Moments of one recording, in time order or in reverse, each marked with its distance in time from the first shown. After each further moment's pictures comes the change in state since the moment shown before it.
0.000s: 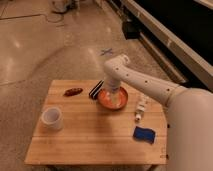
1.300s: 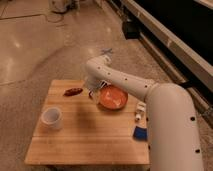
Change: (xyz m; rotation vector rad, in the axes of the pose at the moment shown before) arm -0.079 -0.057 0.027 0.054 -0.109 -0.203
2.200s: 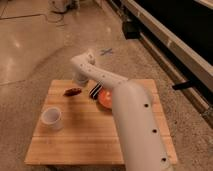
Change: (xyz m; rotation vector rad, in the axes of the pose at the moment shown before) arm 0.005 -0.095 0.055 -0.027 0.078 -0.104
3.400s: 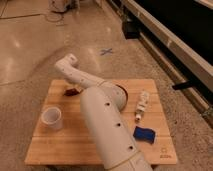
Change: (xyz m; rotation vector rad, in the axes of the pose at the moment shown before) arm 0.011 -0.066 0.053 0.035 0.226 -0.043
